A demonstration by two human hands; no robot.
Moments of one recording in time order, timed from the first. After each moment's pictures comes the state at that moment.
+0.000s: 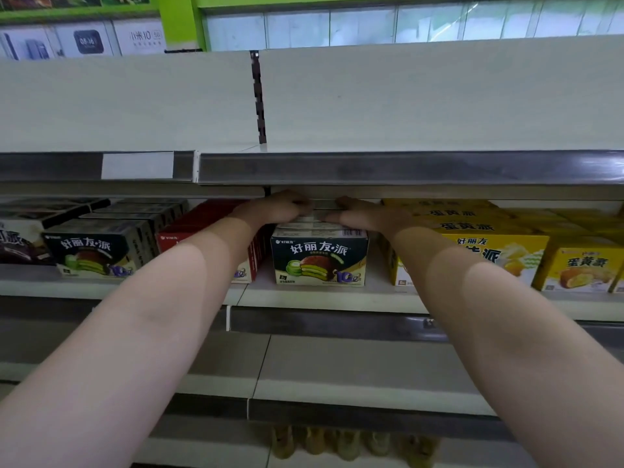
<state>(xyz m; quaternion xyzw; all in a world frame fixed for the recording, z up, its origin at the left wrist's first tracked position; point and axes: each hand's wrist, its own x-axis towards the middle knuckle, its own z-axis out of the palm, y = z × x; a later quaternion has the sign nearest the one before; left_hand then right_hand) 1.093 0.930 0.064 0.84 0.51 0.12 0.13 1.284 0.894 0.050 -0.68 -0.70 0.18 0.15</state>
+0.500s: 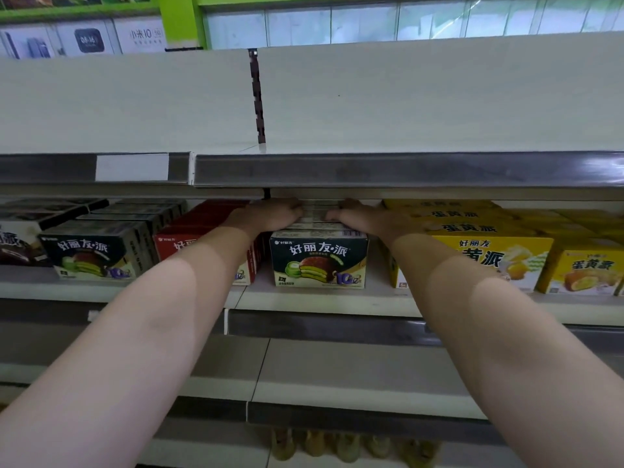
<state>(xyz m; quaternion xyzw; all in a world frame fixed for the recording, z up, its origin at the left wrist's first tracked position) 1.084 0.947 0.051 0.84 0.53 0.07 0.06 1.288 0.912 0.040 -0.69 -0.67 0.18 0.18</state>
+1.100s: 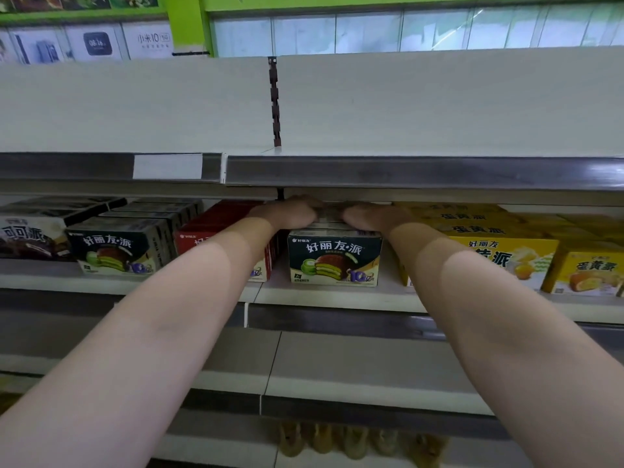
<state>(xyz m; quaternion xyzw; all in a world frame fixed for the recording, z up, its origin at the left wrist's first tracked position) 1.087 0.931 0.060 0.86 0.49 0.11 0.12 1.261 0.879 0.062 -0.71 -0.68 0.13 0.09</state>
